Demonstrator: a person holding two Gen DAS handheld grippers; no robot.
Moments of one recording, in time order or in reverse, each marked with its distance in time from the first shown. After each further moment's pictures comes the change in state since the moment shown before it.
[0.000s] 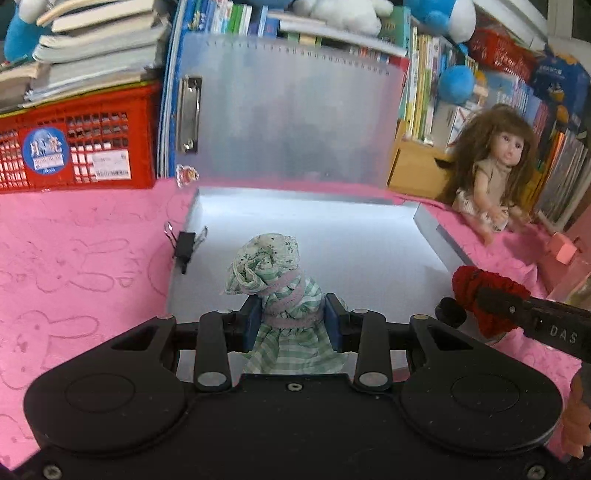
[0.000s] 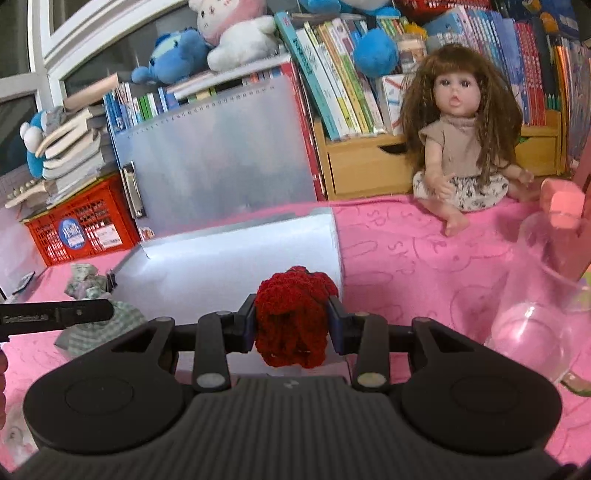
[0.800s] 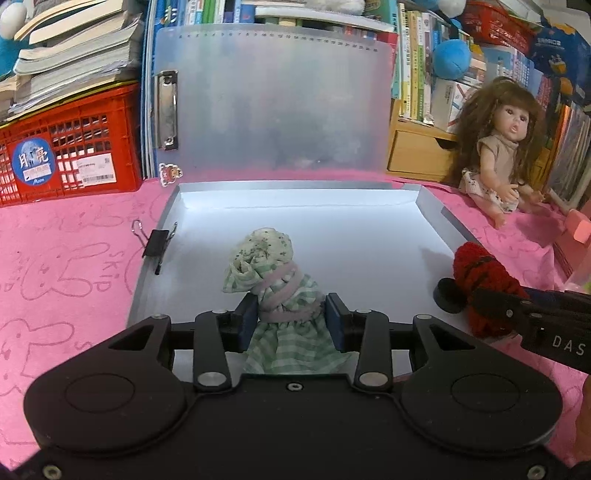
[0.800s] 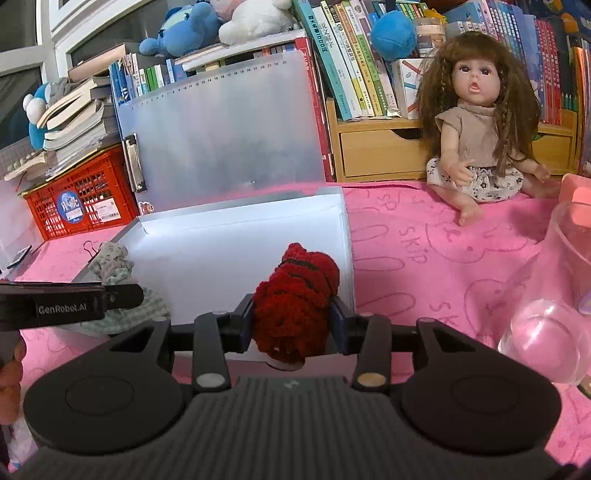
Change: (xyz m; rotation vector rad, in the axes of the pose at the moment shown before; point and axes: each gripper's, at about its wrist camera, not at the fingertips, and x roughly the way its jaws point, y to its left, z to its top) left arm 0.023 -0.028 -0.007 0.067 0.001 0.049; right arm 0.016 0.005 -0.007 -0.050 0.041 0.006
